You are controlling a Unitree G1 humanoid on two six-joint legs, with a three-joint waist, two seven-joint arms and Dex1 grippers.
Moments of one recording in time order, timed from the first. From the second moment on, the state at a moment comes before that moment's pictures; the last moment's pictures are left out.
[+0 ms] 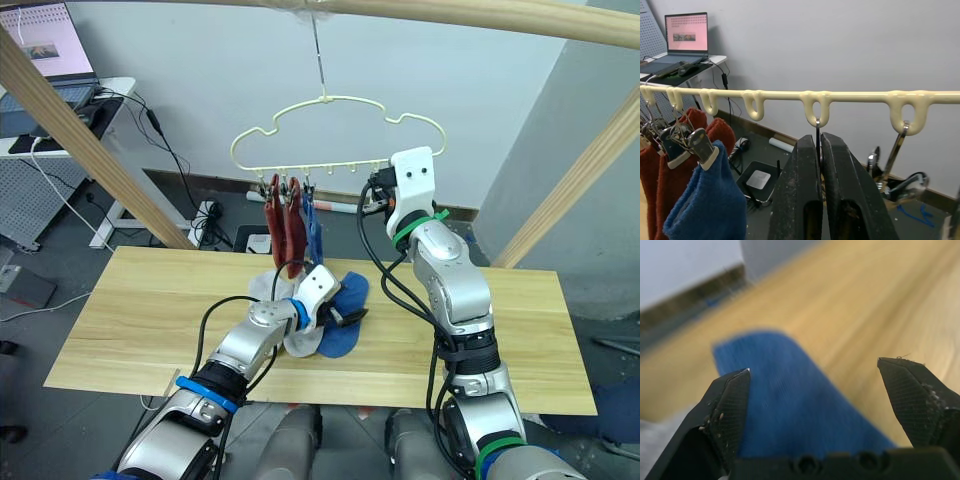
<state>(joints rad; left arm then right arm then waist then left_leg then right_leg) -0.53 0.23 -0.32 0.54 -0.08 0.25 -0.63 -0.69 -0.07 0.02 -0.11 0.14 0.62 0.17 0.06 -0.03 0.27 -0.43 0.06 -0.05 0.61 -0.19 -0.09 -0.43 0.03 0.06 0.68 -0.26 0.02</state>
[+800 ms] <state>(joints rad) -0.45 0.21 -0.35 0.51 0.06 0.11 -0.71 -0.69 -0.08 0.02 -0.11 0.15 0.62 0.18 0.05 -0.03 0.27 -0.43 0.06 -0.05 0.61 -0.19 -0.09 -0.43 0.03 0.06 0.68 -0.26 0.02</state>
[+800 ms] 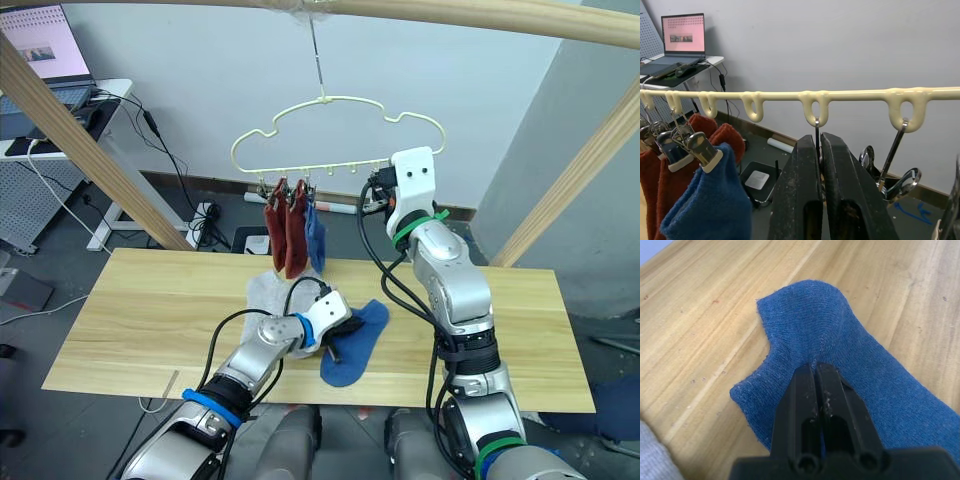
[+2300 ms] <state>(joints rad) -0.43 0.28 -0.48 0.33 0.19 0.24 -0.76 -0.69 -0.09 0.02 -0.11 0.16 0.62 0.17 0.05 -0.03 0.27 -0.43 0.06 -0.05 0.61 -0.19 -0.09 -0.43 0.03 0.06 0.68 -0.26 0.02</state>
